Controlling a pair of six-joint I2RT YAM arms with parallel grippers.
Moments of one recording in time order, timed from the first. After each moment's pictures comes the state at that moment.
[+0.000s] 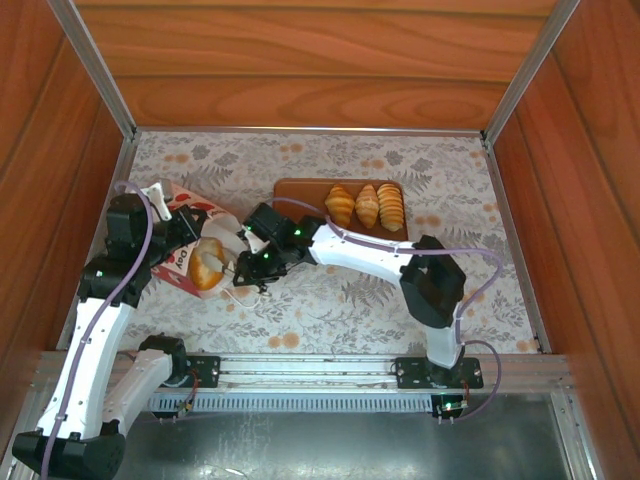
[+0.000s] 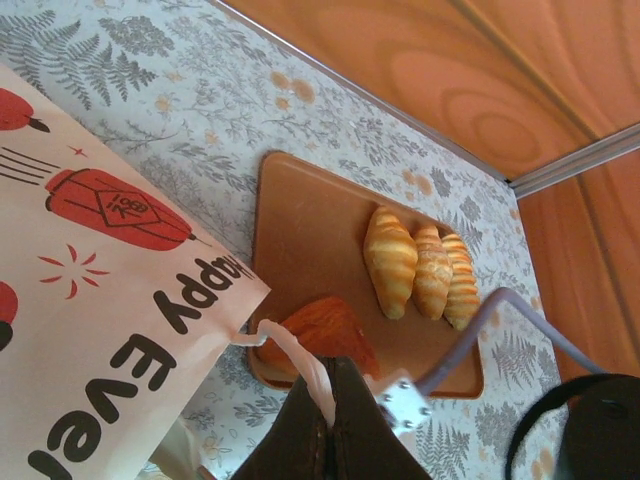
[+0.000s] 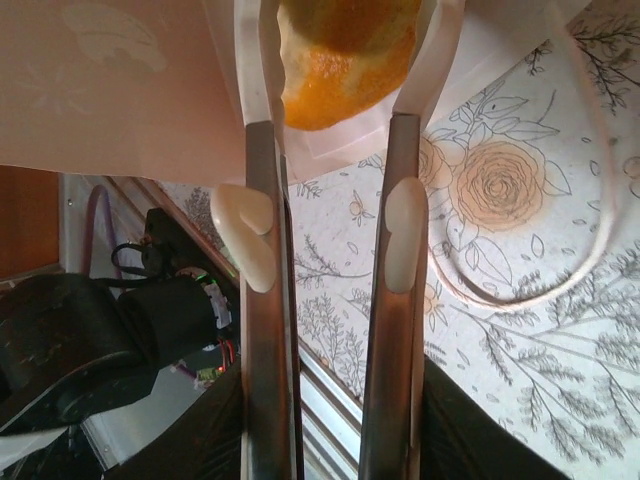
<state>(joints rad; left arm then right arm) -0.15 0.77 0.91 -0.66 0.32 -0.64 1.09 1.92 1.53 -0.60 -0.47 0.71</state>
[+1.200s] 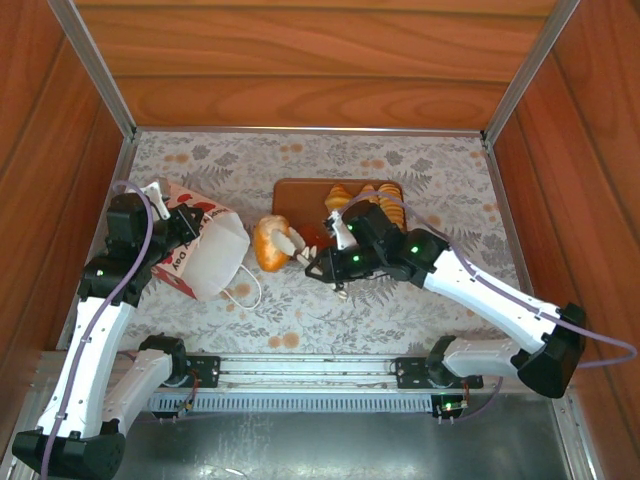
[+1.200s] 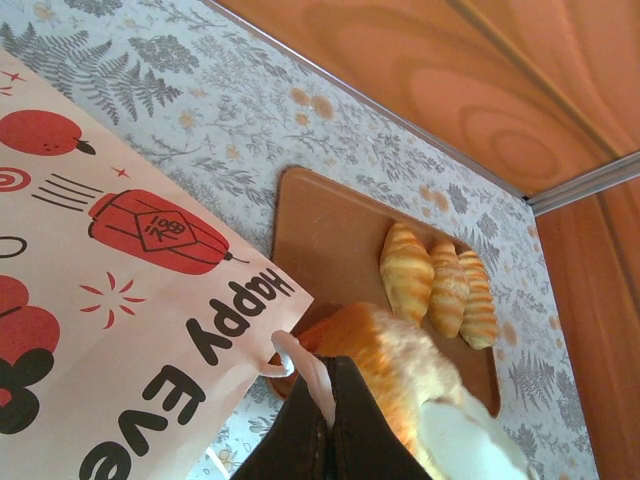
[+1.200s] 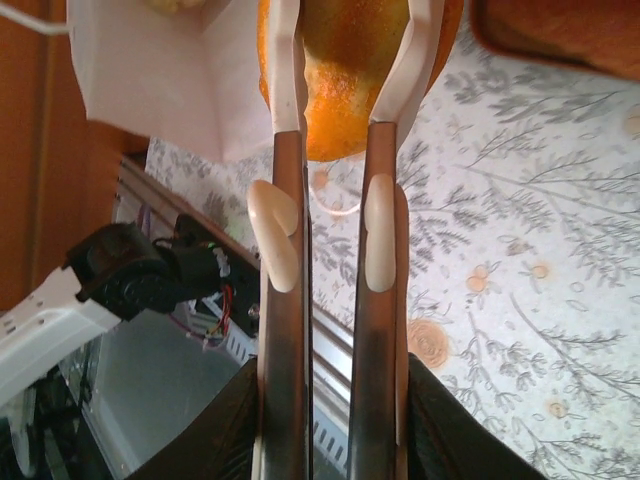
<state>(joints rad) -0.15 0.77 0.91 -0.65 0.27 -0.65 0.91 1.20 1.09 -0.72 -0.39 0.71</state>
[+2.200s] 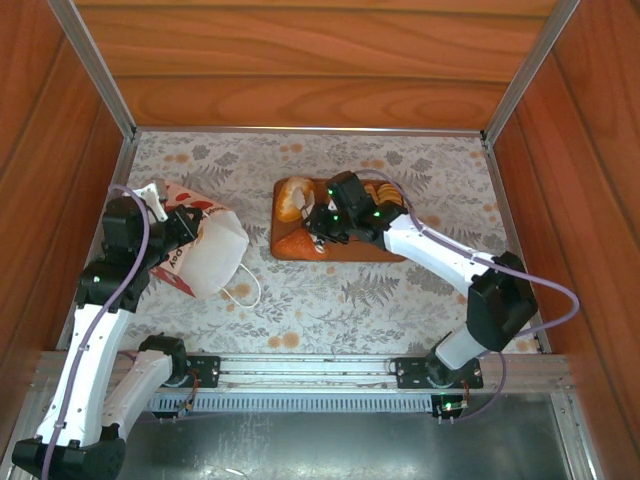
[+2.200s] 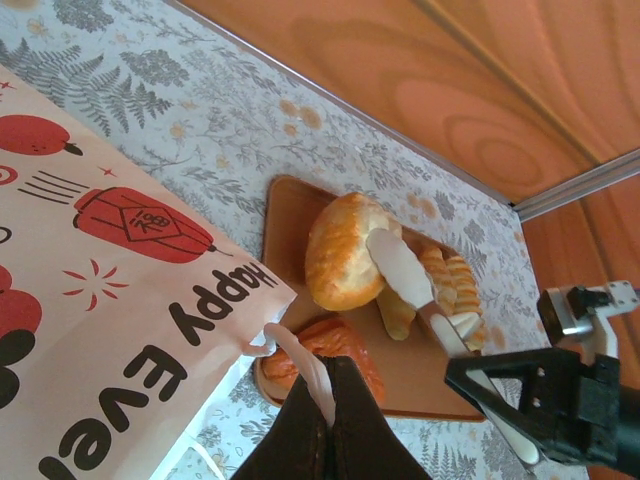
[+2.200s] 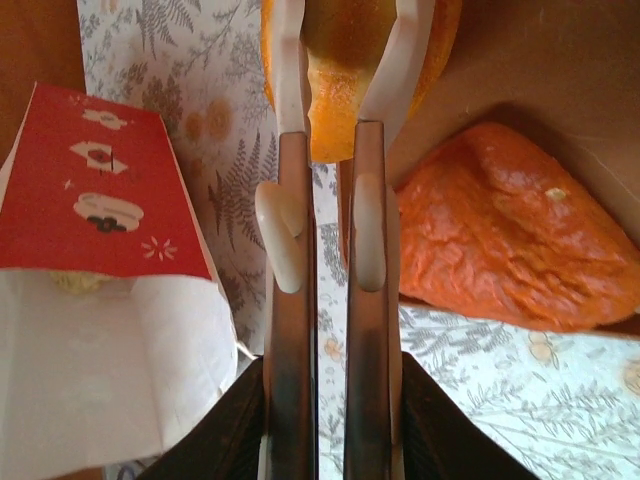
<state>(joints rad) -0.15 0.74 0.91 -0.65 0.27 -0.65 0.76 1.58 1.19 -0.43 -0.21 0.94</state>
